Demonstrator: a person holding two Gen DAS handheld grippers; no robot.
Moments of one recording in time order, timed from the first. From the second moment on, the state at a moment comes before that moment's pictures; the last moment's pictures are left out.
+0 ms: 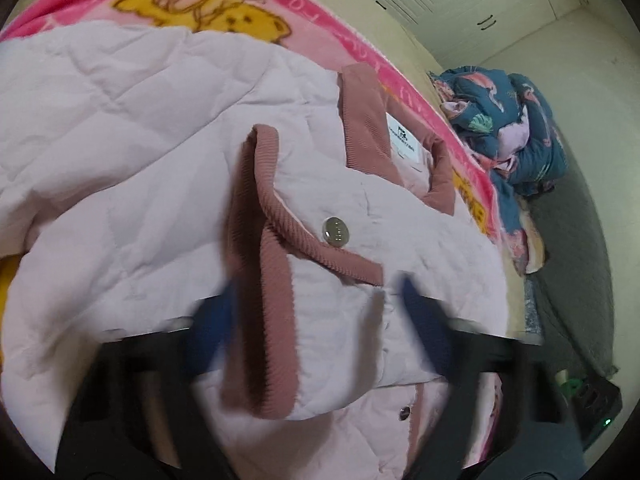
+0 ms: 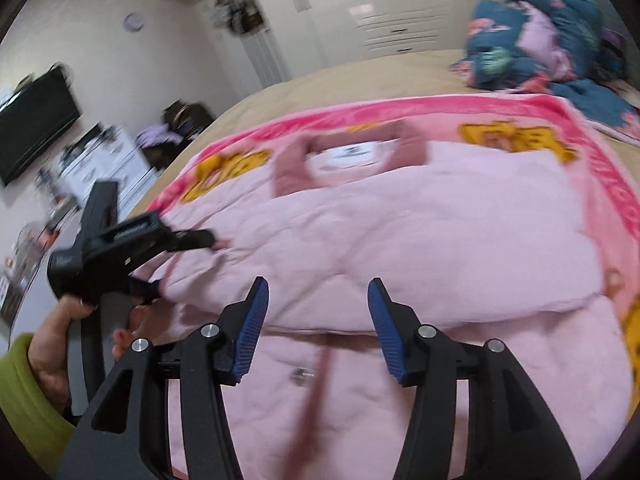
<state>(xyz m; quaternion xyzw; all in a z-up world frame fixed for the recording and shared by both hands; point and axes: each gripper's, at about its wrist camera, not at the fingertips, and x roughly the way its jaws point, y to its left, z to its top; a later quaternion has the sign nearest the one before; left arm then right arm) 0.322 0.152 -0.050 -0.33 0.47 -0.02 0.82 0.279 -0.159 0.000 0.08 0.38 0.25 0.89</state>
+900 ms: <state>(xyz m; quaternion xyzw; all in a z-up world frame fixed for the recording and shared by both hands) 0.309 0.151 -0.033 -0.14 0.43 0.00 0.89 0.324 -0.234 0.014 0.05 0.37 0.13 0.92</state>
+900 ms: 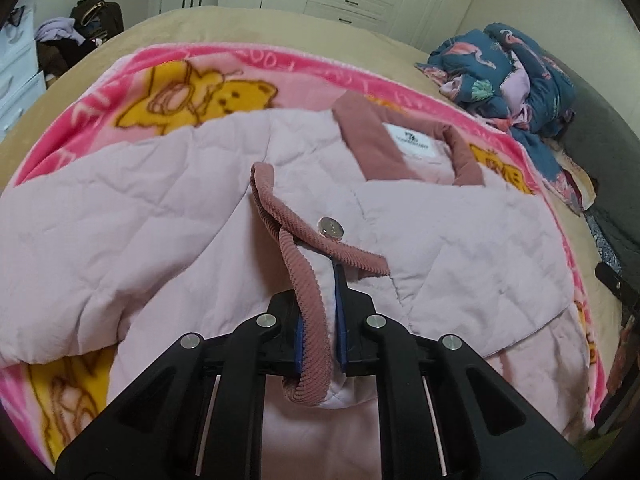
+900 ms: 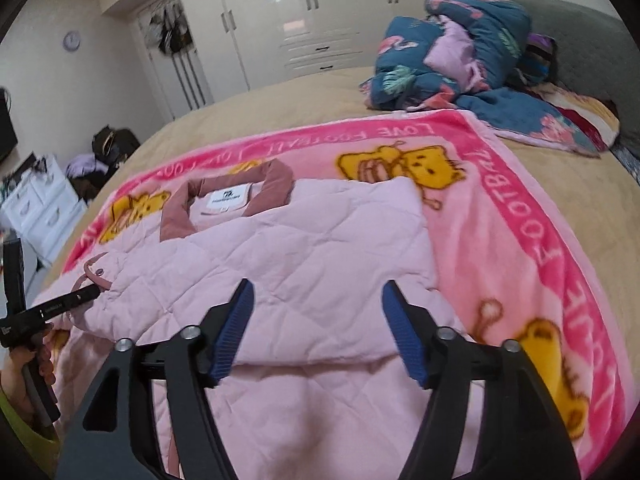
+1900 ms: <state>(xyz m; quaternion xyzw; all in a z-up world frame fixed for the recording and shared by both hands) 0.287 0.151 -0.039 -0.14 0.46 0.01 0.88 0.333 -0.214 -0.024 0.08 0.43 0.12 0.89</state>
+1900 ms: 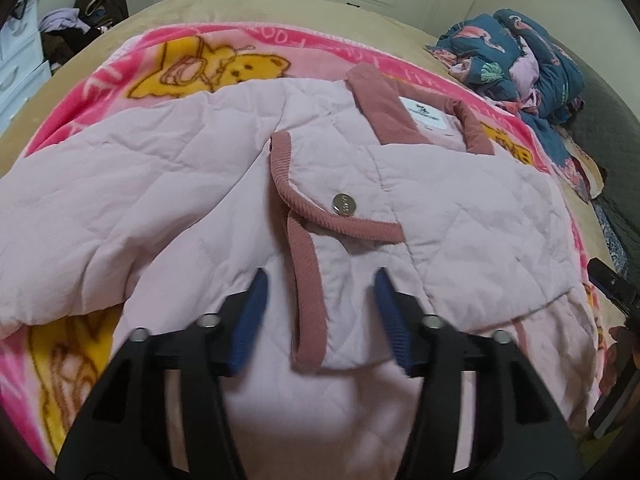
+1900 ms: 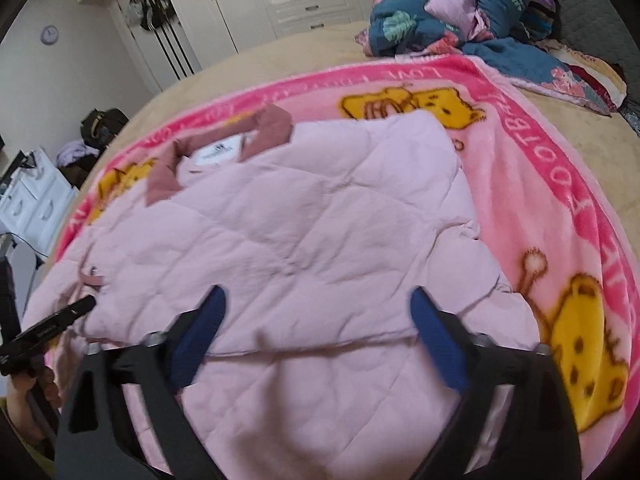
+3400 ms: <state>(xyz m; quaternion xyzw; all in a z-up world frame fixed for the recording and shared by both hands) 0.179 0.231 0.026 -0.18 0.39 0.07 0.90 0.249 -0.093 0.063 0.05 0.35 0.22 0.91</state>
